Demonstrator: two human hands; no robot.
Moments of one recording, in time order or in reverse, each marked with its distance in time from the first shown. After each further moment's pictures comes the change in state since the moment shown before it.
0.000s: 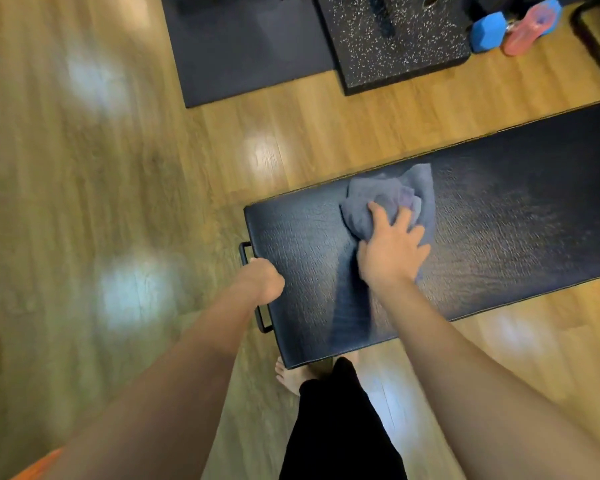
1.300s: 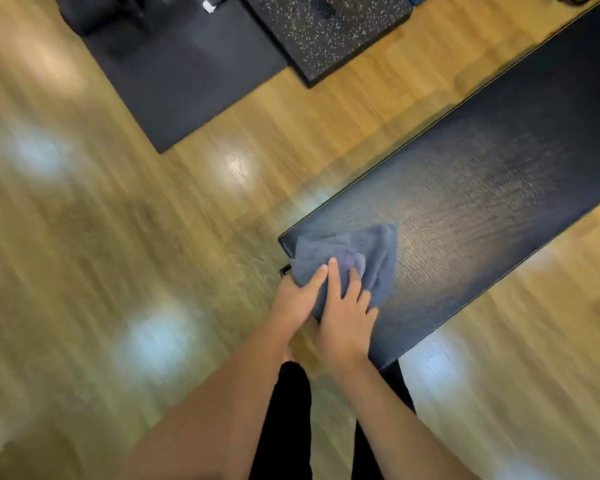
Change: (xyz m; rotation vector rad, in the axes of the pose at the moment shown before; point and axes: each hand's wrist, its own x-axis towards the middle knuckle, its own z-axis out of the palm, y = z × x) left_hand 0.027 -0.032 -0.048 -0.455 -0.144 0.177; right_hand -0.136 -0.162 0.042 0.197 -0.155 0.192
